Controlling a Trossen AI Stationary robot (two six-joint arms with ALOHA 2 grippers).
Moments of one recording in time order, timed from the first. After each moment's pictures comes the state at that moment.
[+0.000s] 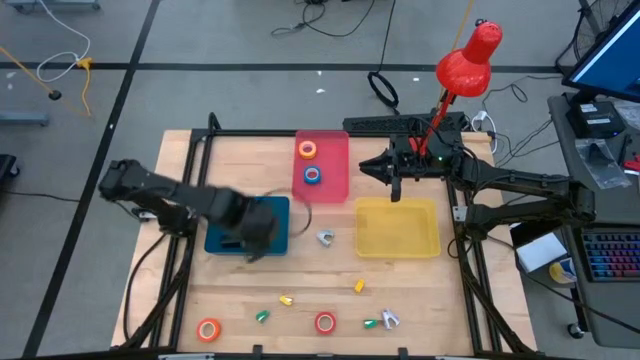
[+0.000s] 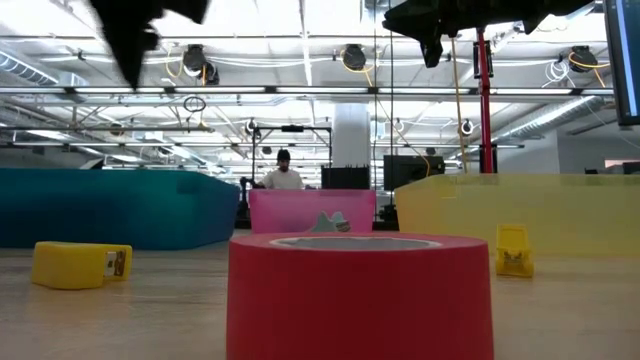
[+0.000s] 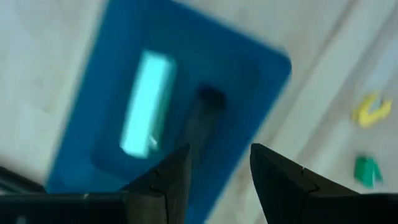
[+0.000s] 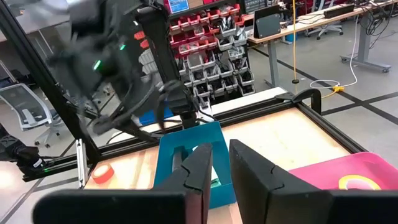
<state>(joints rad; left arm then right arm) -0.25 1.48 1.34 -1.36 -0.09 -0.70 -0.33 1.03 0.79 0.16 -0.29 0.25</state>
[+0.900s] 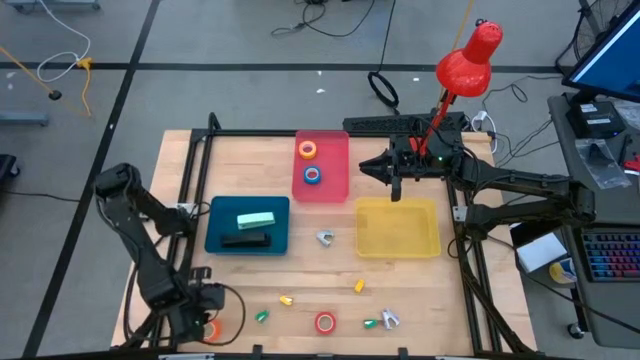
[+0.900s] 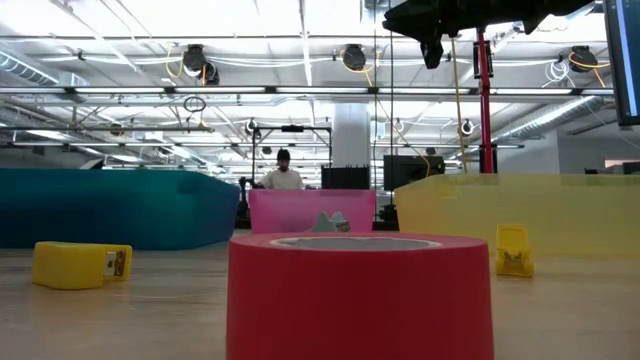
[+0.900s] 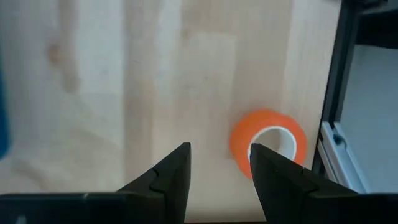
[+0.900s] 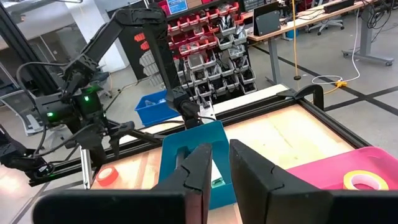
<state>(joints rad) -1.07 1.47 1.00 -0.90 -0.04 -1.13 -0.33 1.03 0.79 0.16 -0.29 0.29</state>
